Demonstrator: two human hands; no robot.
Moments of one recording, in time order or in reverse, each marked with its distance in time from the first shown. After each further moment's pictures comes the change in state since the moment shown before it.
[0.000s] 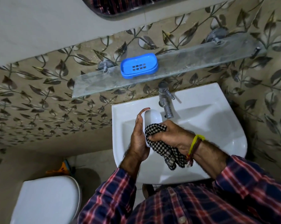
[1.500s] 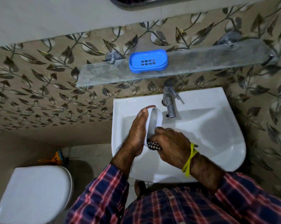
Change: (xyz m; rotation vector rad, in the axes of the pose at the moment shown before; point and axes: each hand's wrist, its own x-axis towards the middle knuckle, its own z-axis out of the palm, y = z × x) left_hand -0.006 0.015 -0.007 0.312 0.086 0.076; right_hand -0.015 0.023 0.013 -1.122 0.079 -0.569
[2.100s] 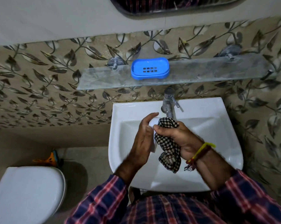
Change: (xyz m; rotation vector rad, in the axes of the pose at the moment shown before) left_hand -0.017 -0.014 0.014 0.204 -0.141 0.407; right_hand 0.023 0.014 -0.038 1.696 0.029 0.508
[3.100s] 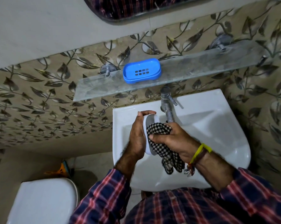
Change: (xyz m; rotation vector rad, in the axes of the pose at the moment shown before) left_hand 0.041 0.011 -0.009 -0.158 0.191 -0.285; right_hand -0.002 0.011 0.007 -0.326 0.098 -0.095
